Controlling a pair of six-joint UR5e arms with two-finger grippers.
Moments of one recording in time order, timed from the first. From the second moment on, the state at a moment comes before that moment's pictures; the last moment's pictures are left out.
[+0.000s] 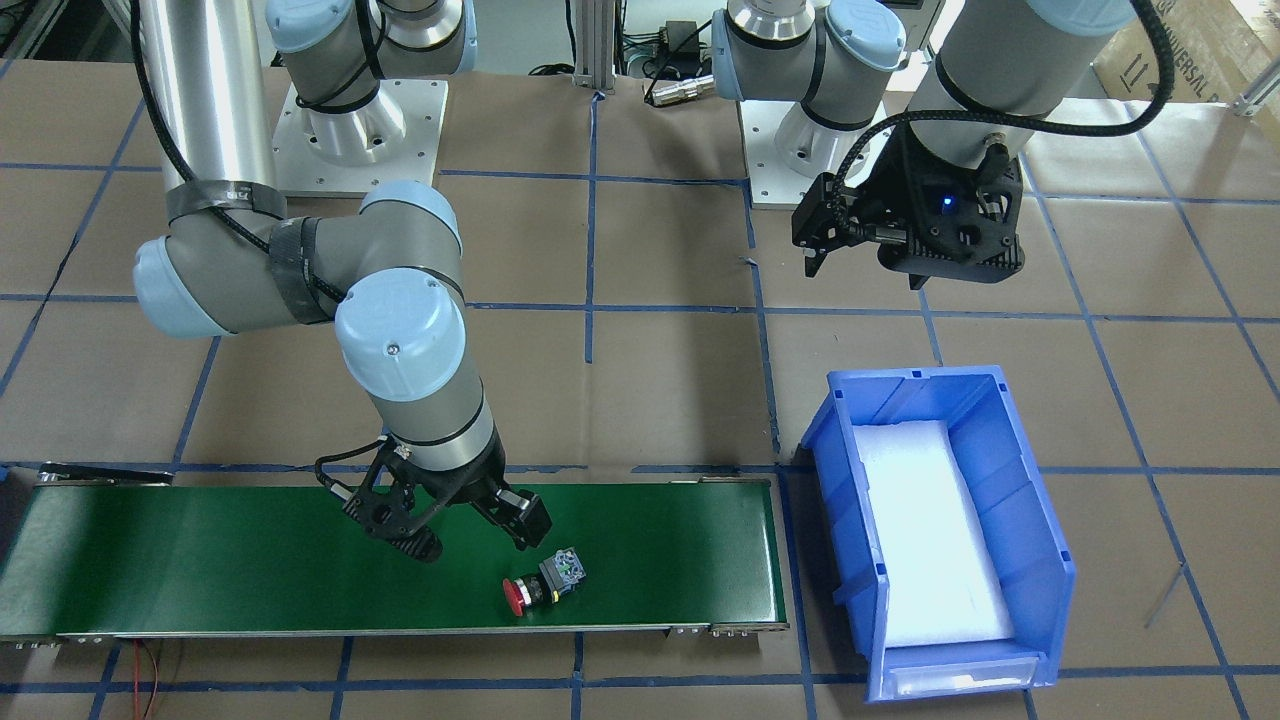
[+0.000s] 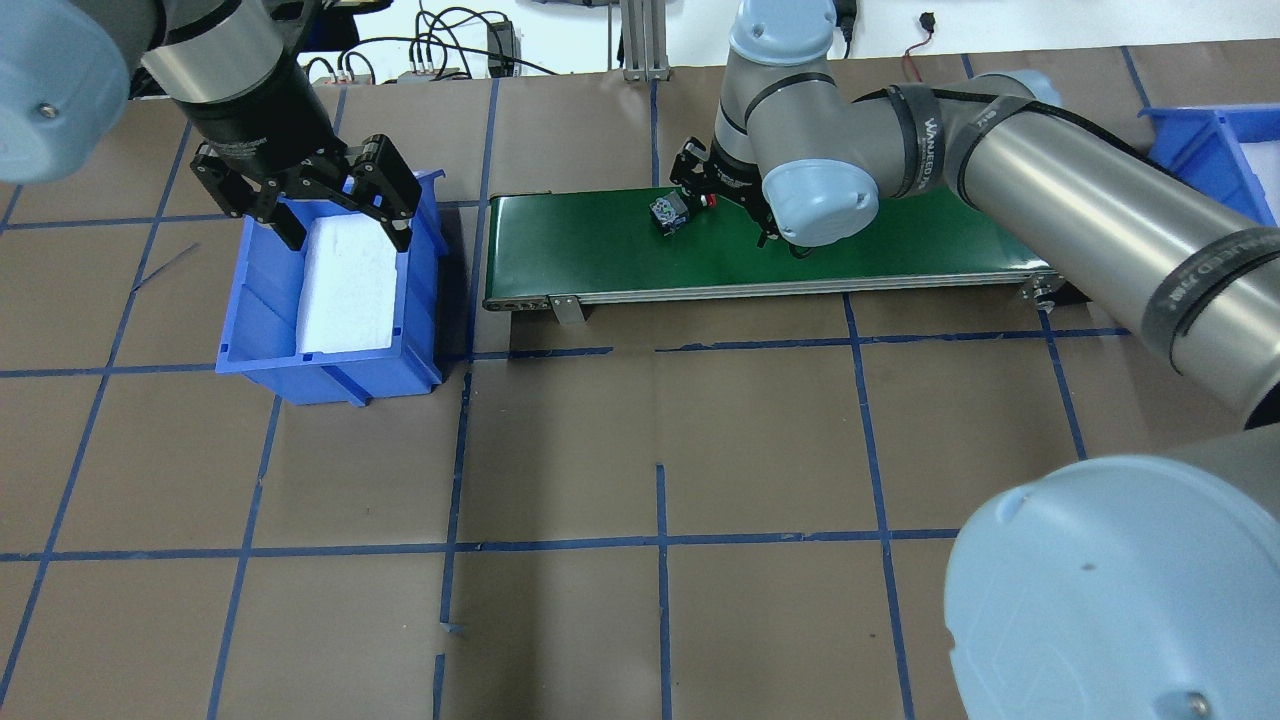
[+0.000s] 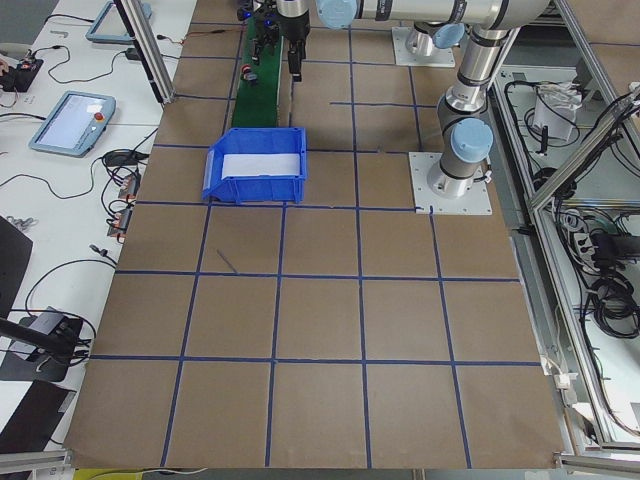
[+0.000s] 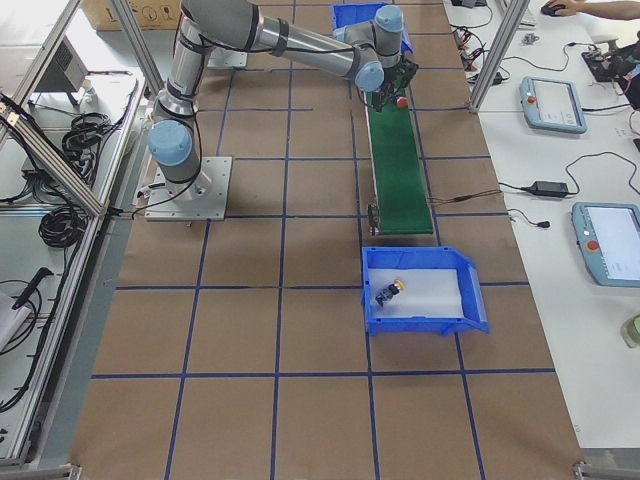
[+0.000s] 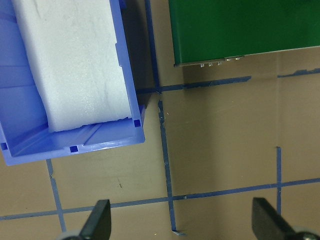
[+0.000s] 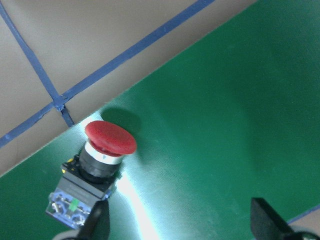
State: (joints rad) left arm -1.56 -1.64 -1.49 -1.66 1.54 0.11; right arm 1.78 -1.04 1.47 -2.15 -1.53 0.76
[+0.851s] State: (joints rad) left arm -1.56 -1.65 -1.49 -1.66 1.54 0.11; right arm 1.79 -0.98 1.41 -2.15 -1.53 0.75
